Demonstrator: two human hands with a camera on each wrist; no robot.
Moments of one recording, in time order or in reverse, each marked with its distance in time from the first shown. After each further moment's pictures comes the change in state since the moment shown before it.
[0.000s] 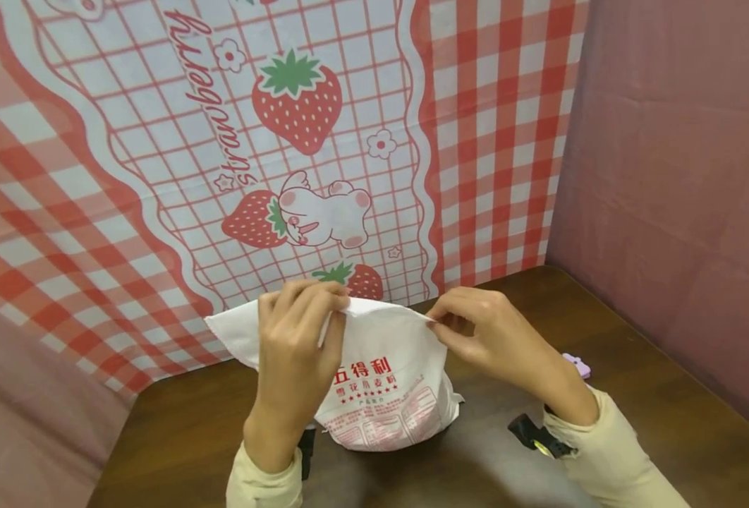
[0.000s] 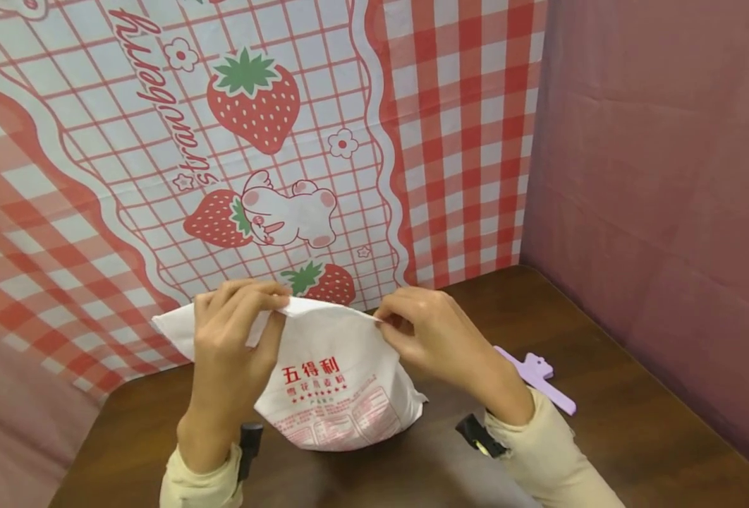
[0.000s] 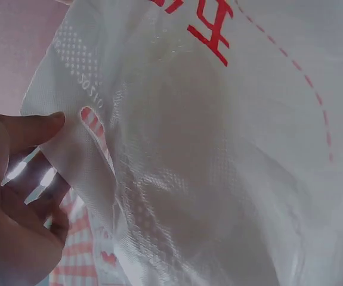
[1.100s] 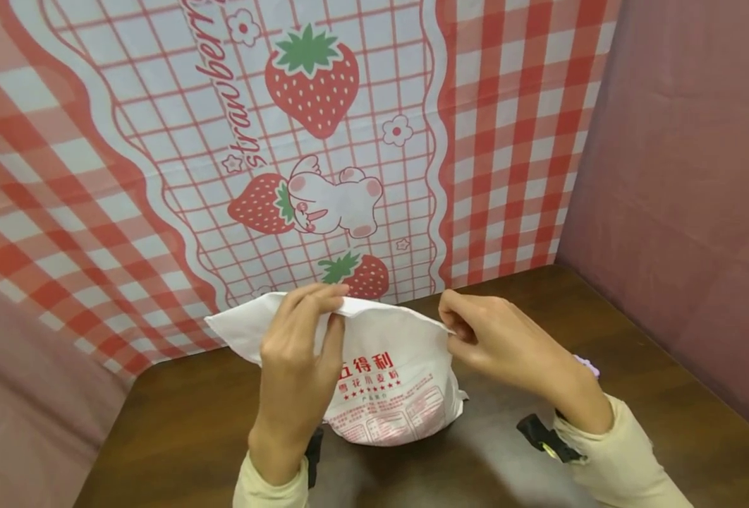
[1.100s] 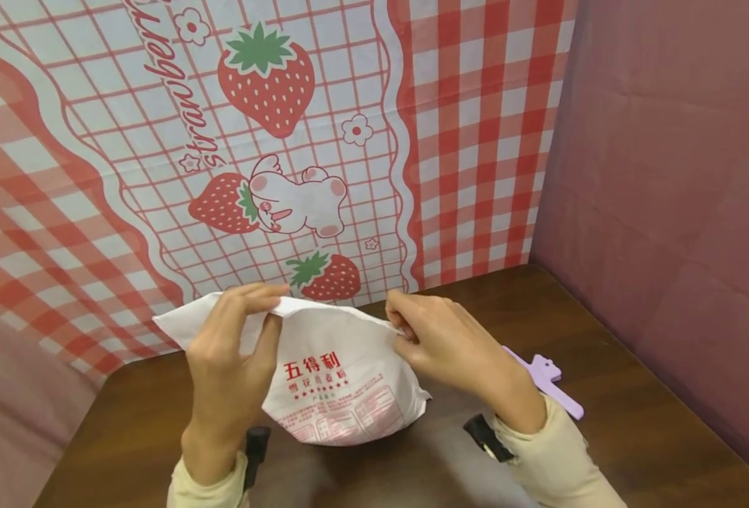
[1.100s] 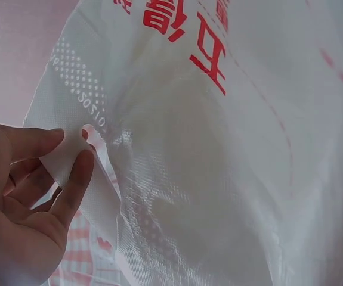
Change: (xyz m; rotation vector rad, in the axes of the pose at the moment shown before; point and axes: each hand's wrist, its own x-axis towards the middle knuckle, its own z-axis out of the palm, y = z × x) left_hand -0.022 -0.005 -0.004 -0.153 0.064 -0.123; right_hand 0.002 0.002 0.008 -0.163 -0.193 0.115
